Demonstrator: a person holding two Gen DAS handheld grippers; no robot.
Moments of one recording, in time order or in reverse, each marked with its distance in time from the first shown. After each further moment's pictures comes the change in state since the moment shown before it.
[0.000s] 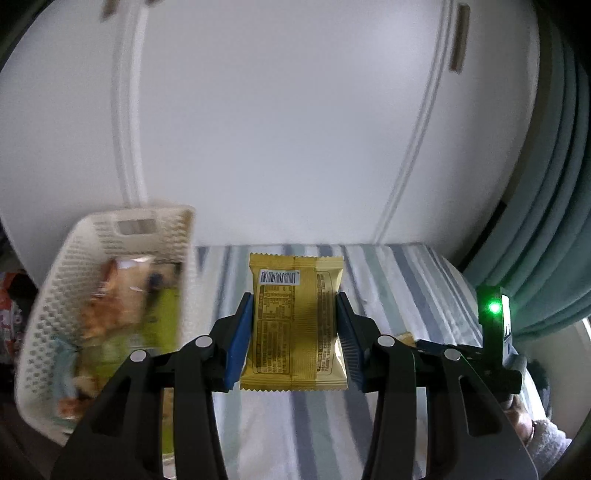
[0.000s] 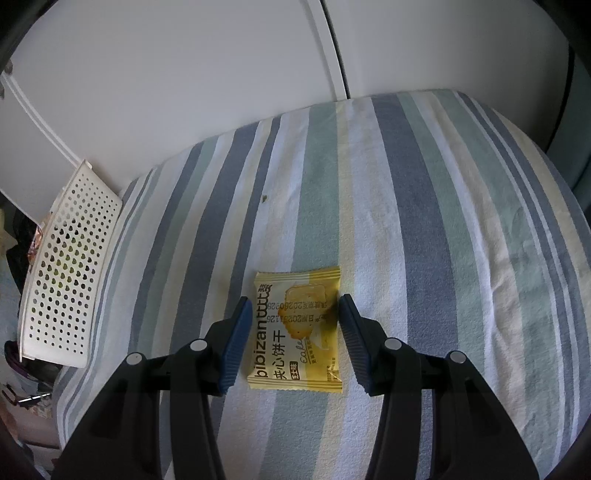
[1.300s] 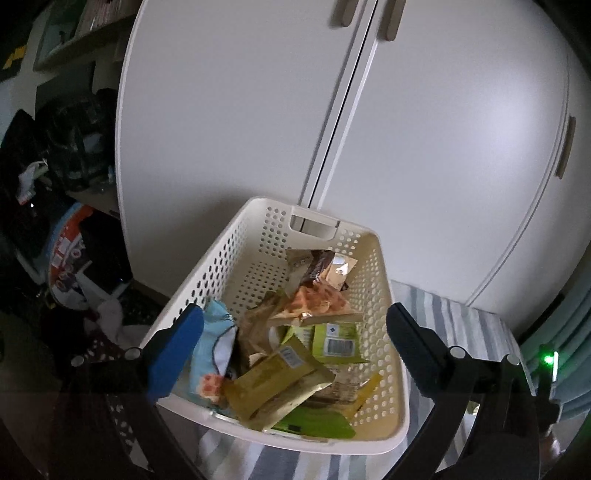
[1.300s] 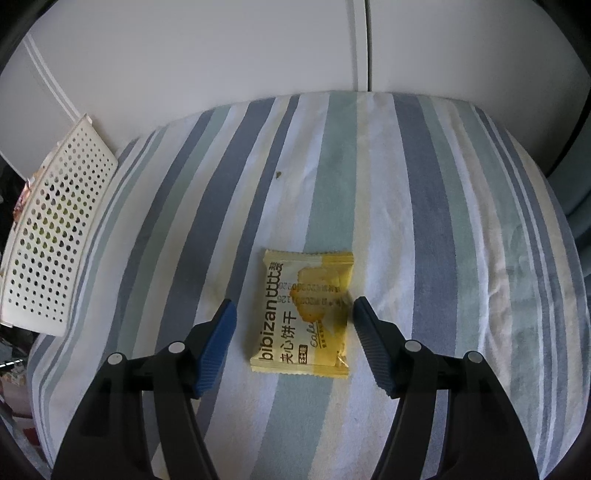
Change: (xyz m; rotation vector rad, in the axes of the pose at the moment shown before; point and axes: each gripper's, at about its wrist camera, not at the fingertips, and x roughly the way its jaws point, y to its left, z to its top) left arm -0.036 0.129 -0.044 -0.308 -0.137 0.252; right arm 0.007 0.021 -0.001 -0.126 0.074 -0.085
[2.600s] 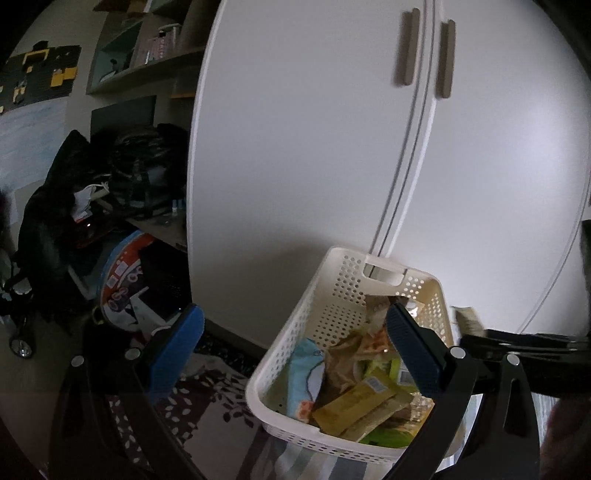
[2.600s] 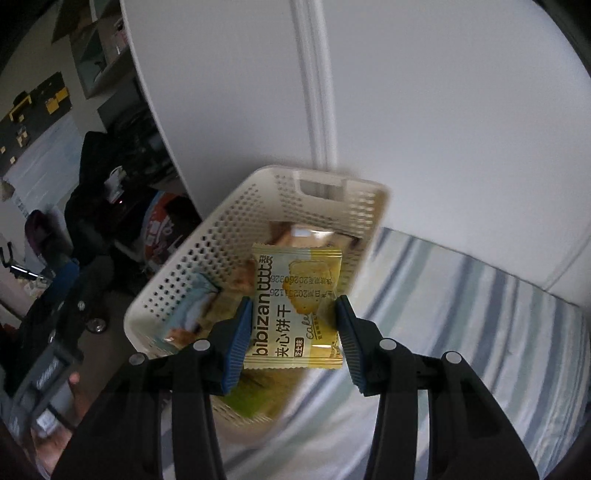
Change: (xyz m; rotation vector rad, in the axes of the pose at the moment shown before) left arm -0.038 0.047 0.008 -0.045 -0.166 0.204; right arm -0.080 0.286 0.042 -0.420 -0.181 0.261
